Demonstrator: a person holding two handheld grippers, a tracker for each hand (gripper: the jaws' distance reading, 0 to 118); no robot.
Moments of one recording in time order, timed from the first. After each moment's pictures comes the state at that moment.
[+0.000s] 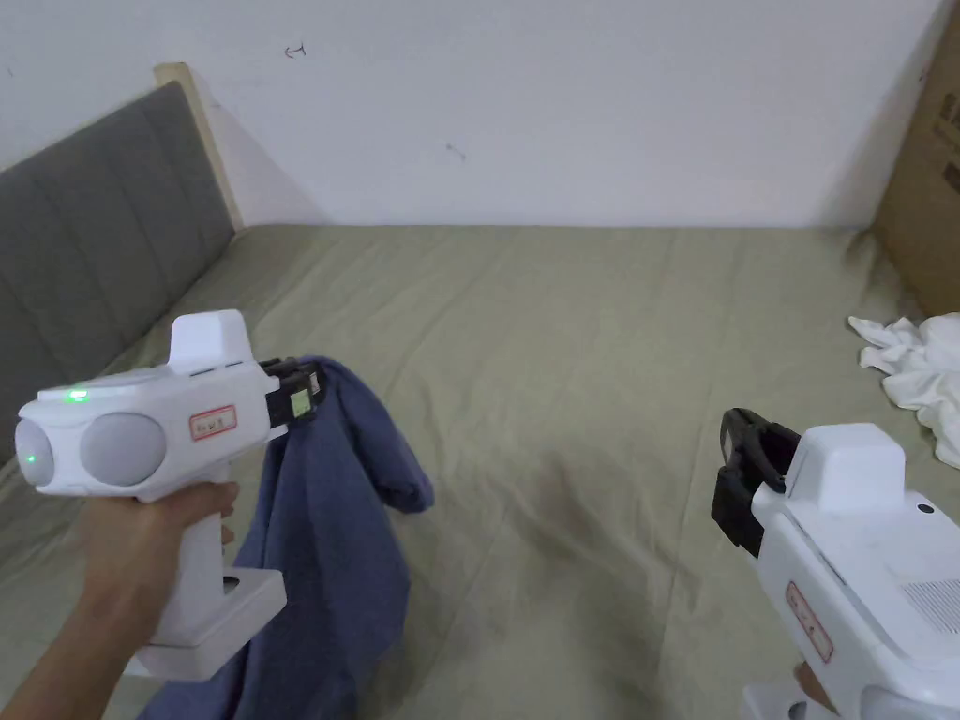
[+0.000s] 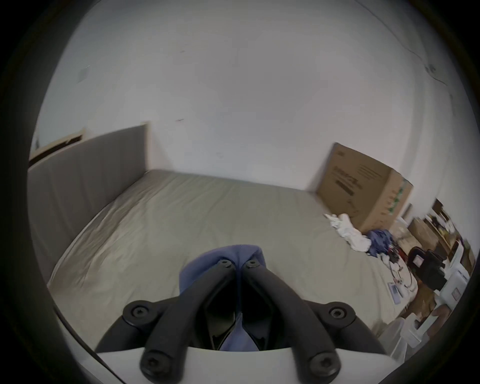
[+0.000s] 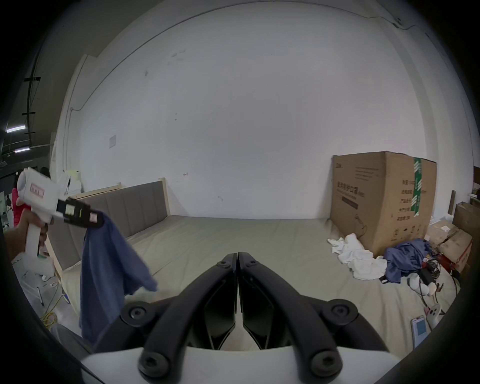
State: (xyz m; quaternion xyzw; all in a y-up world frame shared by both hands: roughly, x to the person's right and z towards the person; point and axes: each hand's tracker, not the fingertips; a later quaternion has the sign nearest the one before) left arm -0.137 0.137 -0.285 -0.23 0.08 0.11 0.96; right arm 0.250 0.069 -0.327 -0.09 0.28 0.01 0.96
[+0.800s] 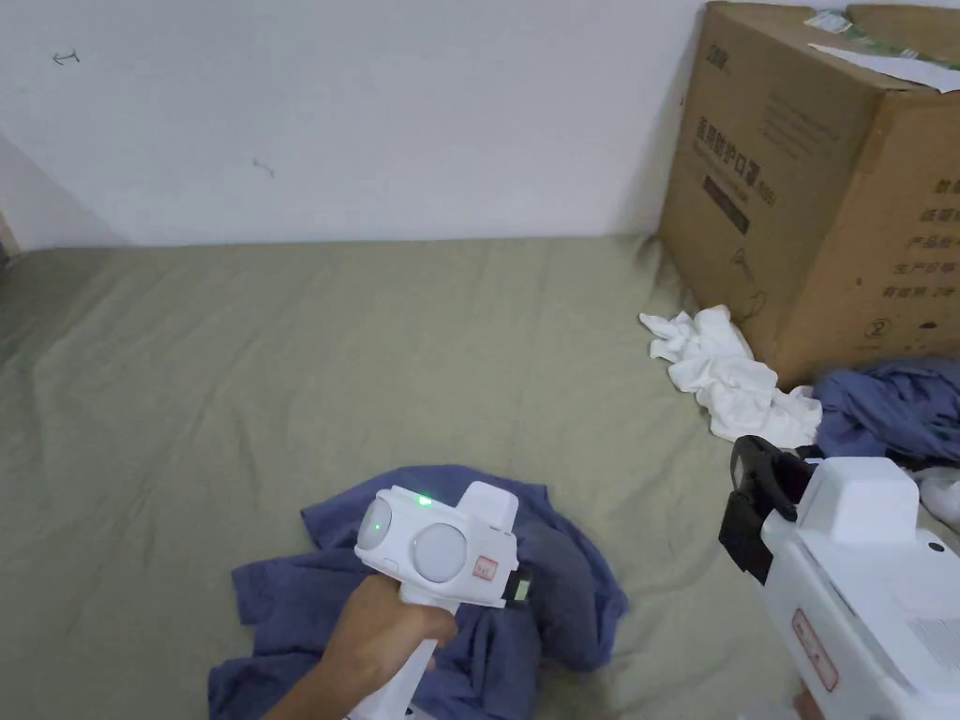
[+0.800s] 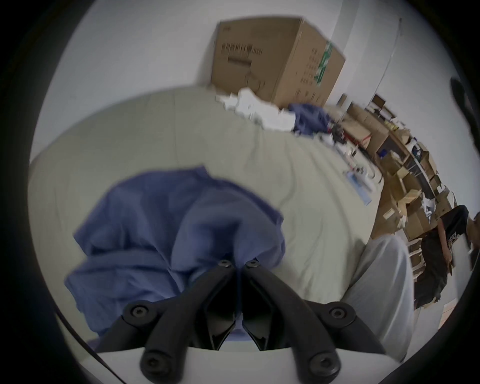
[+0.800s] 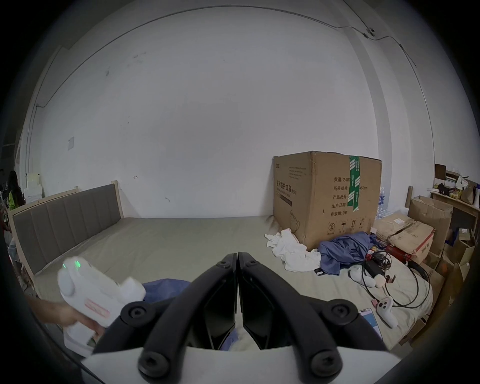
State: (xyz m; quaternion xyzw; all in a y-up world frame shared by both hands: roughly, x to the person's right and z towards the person) left arm 0.139 -0.051 -0.410 -0.48 -0.19 0.01 0.86; right arm 0.369 0.078 -0.308 -0.10 0.14 0.01 0.99
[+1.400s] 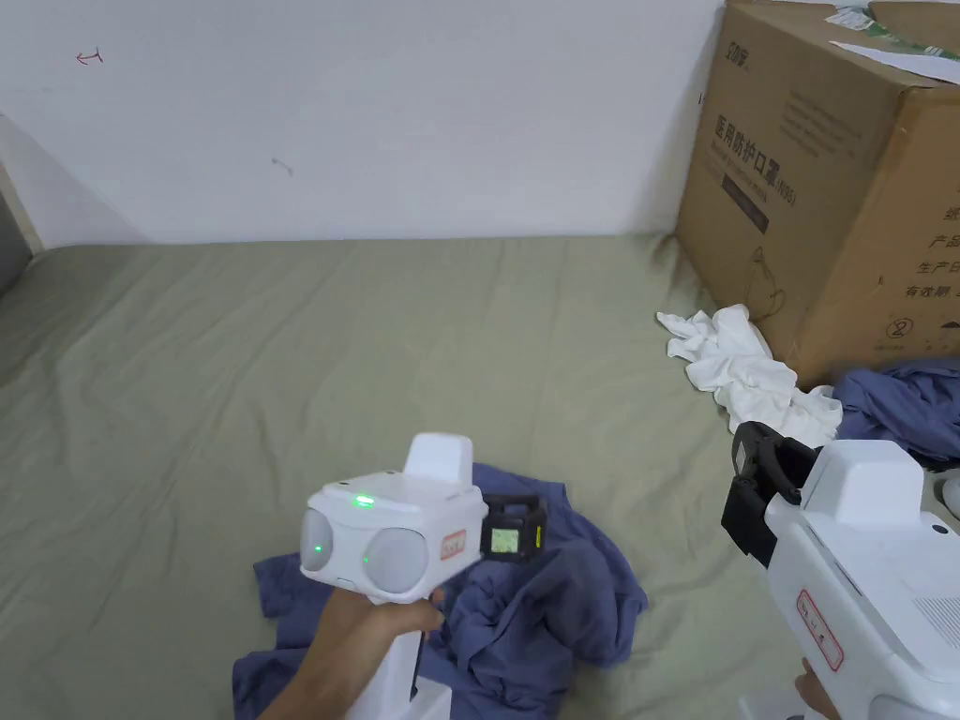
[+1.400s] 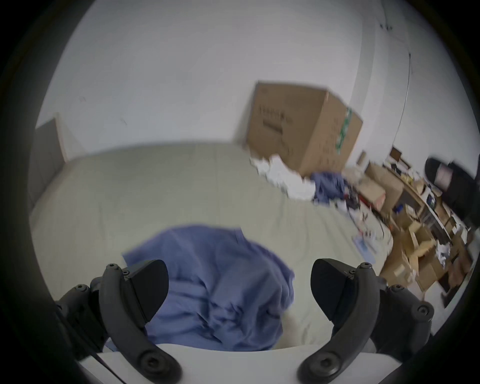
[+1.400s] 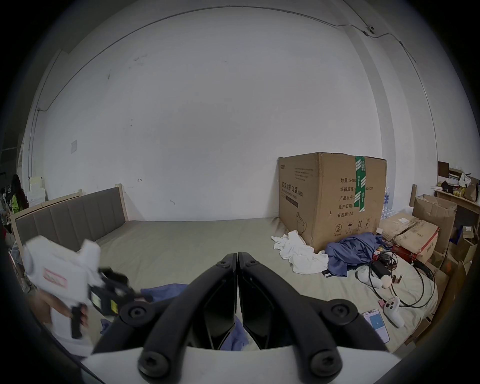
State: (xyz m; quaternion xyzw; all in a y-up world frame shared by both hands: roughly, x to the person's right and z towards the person) left arm 0.090 0.036 -0.359 -0.29 -0.08 0.07 0.95; right arm 0.353 0.091 -0.312 -0.09 0.15 0.01 0.98
